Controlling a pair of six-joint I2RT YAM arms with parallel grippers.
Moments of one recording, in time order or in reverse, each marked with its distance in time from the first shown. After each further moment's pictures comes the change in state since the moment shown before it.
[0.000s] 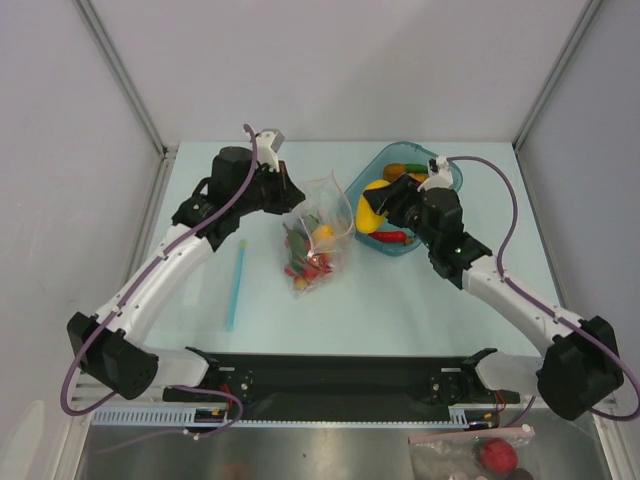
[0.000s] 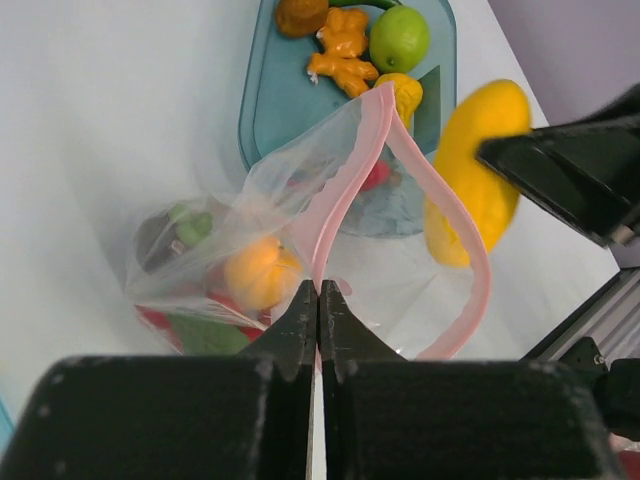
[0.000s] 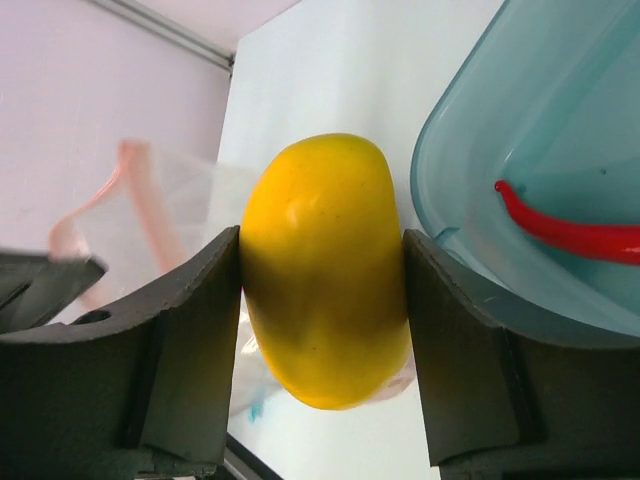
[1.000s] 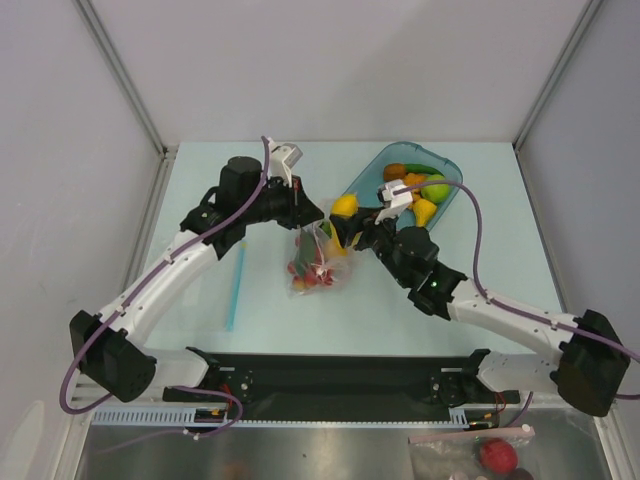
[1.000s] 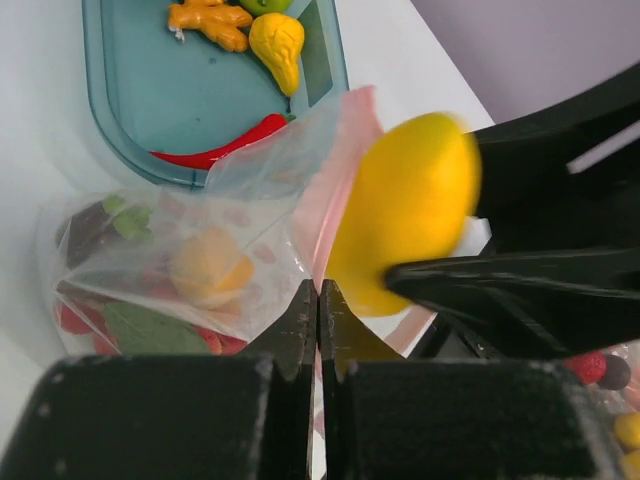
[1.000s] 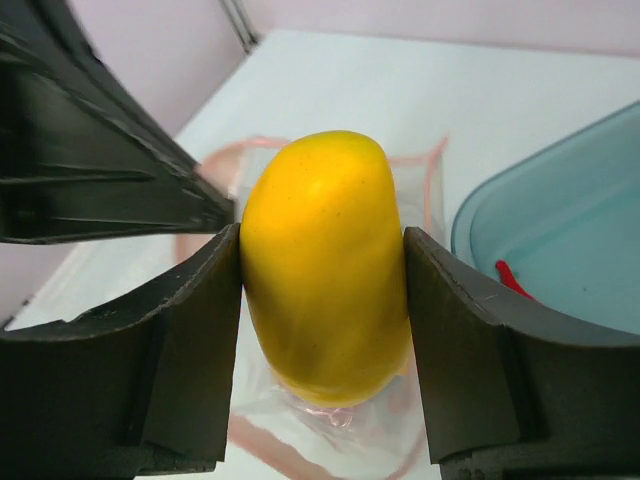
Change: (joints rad) left arm -0.040 -0.006 -0.098 0.101 0.248 0.018; right arm 0.402 -0.109 -0.126 0.304 0.279 -0.563
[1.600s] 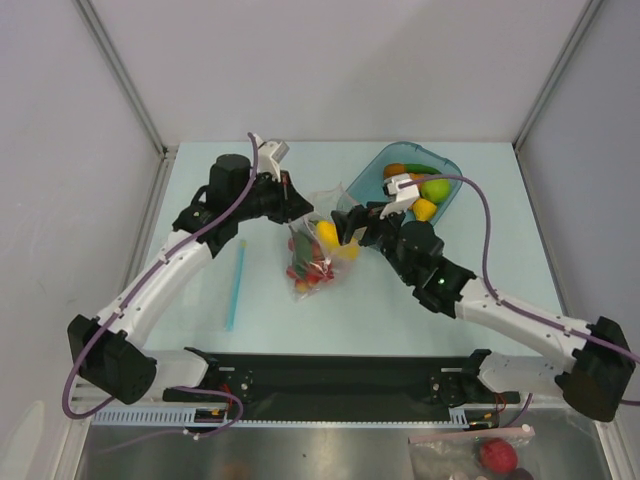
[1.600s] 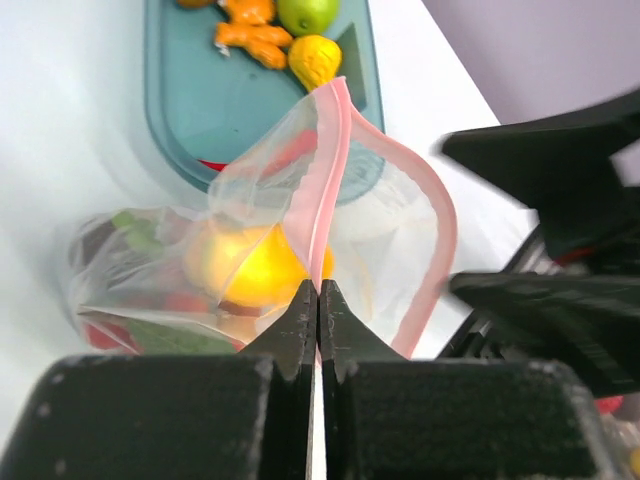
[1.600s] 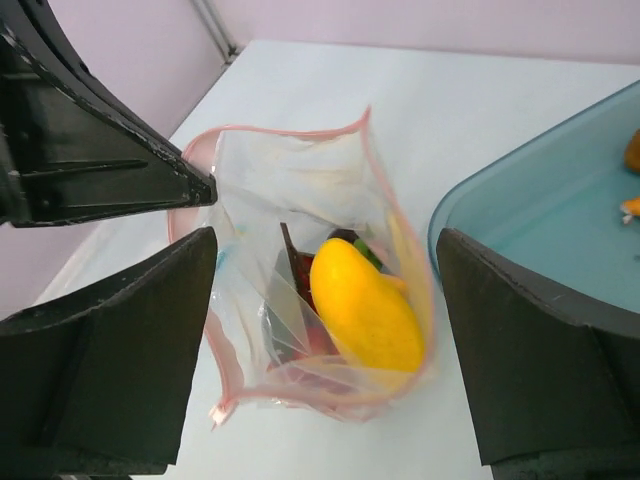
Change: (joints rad) left arm 0.061 -0.011 -0.013 0.012 -0.007 -0.002; right arm -0.003 0.031 0.064 -0.113 0.039 0.011
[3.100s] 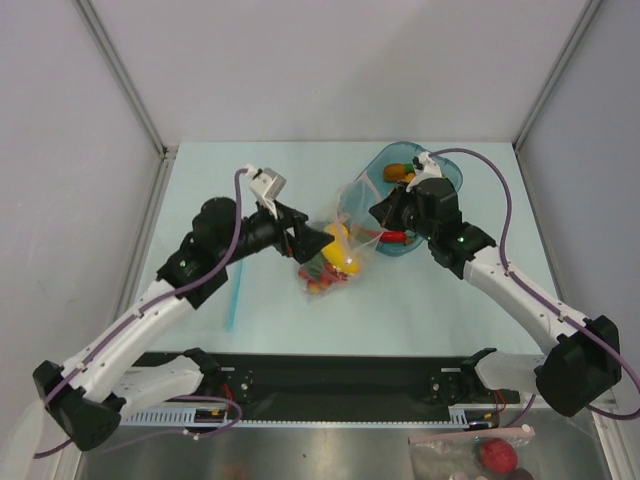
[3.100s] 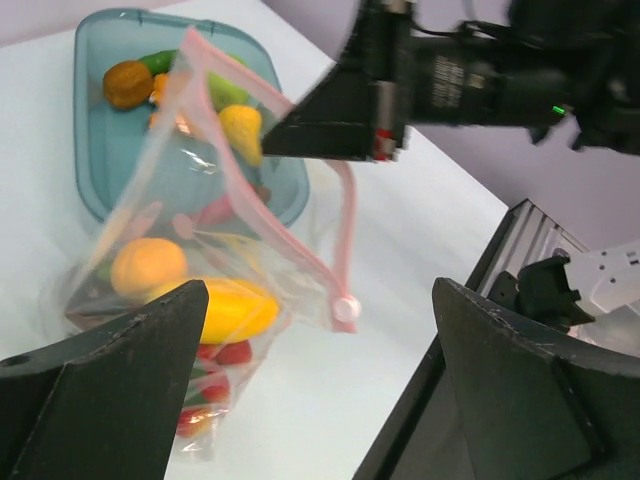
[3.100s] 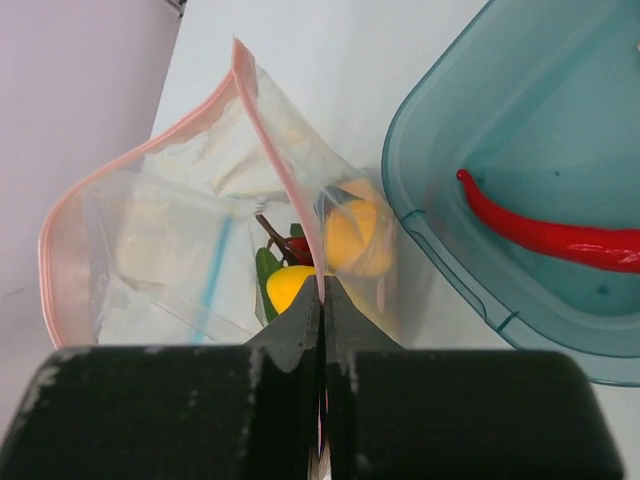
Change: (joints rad) left arm -0.154 -0.269 -0.208 0.186 -0.071 0.016; right arm -0.344 0.060 0.182 -0.485 -0.396 0.320
